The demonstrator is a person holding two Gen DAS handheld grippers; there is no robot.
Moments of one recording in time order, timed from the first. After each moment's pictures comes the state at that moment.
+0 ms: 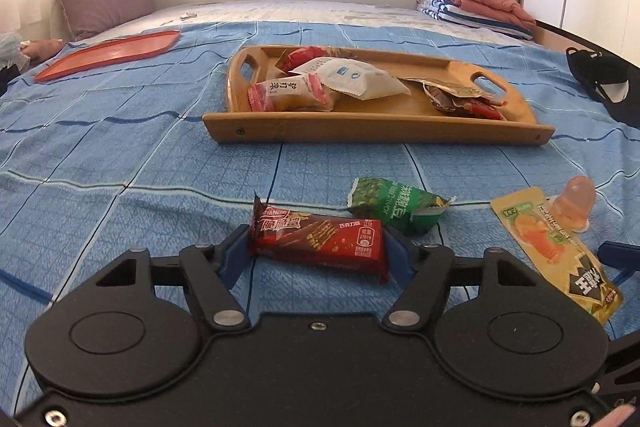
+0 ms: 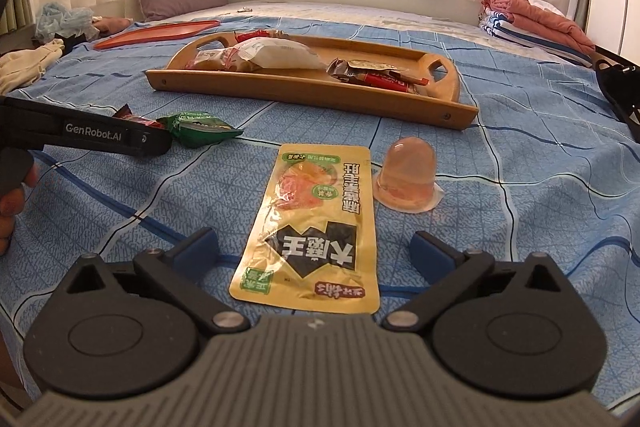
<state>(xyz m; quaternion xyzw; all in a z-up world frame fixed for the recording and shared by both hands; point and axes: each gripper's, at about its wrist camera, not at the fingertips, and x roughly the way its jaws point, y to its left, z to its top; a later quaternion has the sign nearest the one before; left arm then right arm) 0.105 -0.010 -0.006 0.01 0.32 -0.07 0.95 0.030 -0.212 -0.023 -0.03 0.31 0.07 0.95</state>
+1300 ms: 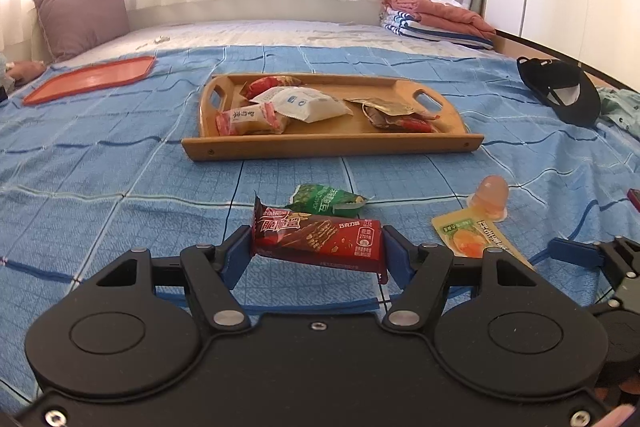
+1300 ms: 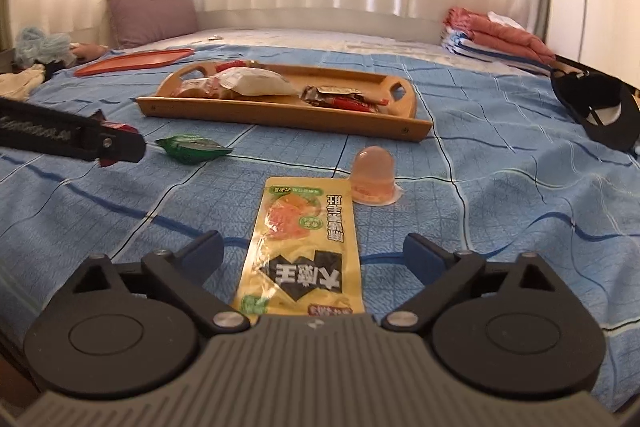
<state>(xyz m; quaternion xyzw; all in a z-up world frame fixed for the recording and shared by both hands) 0.039 -0.022 0.038 0.01 0.29 -0.12 0.95 -0.006 -0.209 -0.008 -0.01 0.27 0.01 0.96</state>
